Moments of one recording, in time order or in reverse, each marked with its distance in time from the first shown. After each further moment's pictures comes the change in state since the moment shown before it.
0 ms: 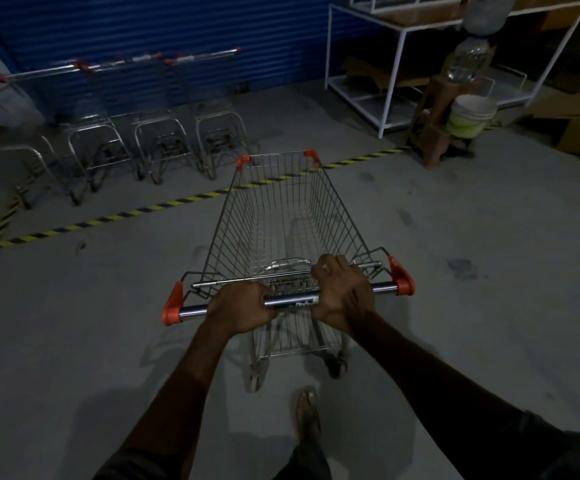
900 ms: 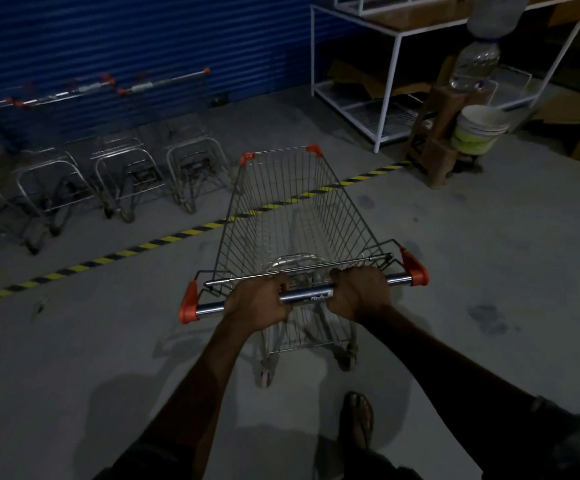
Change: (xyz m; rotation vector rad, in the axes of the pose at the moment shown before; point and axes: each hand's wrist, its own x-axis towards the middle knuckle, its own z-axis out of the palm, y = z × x) left_hand 0.406 -0.063 -0.022 0.020 0.045 0.002; right_hand 0.353 0.194 0.070 -0.030 -0.178 0.155
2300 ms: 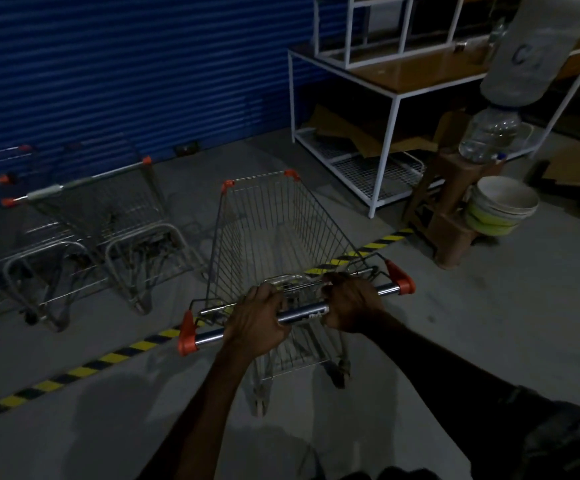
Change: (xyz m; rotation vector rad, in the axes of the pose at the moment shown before) left_hand 0.665 -0.131 0.025 -0.057 0.083 0.080; right_hand 0.639 0.242 0.041 0.043 0.094 -0.216
